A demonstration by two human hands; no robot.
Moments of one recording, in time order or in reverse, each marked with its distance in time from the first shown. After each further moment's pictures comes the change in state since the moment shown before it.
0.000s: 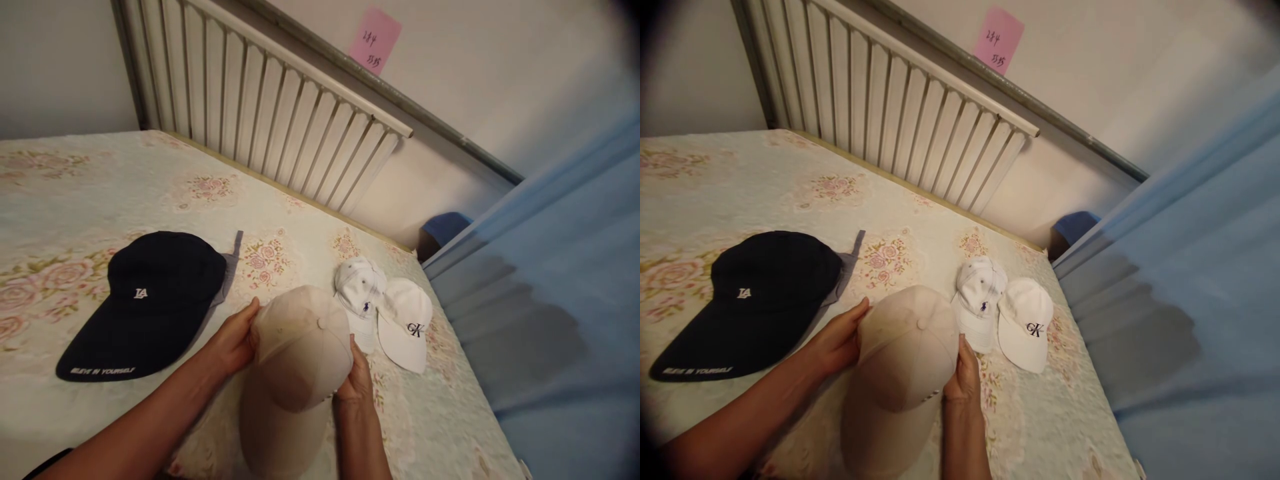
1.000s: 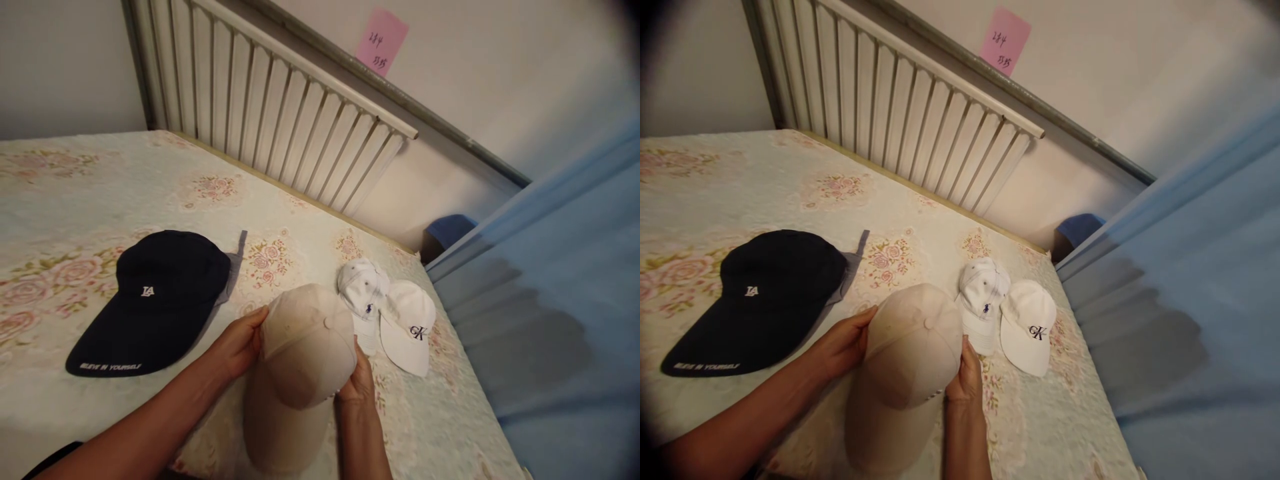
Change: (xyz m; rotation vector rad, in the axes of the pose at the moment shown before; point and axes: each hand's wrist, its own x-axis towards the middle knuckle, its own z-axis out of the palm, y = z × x) left_hand -0.003 -0.009 0.002 -0.016 0.011 0.124; right_hand 0.003 0.002 -0.003 -0.040 0.033 -0.038
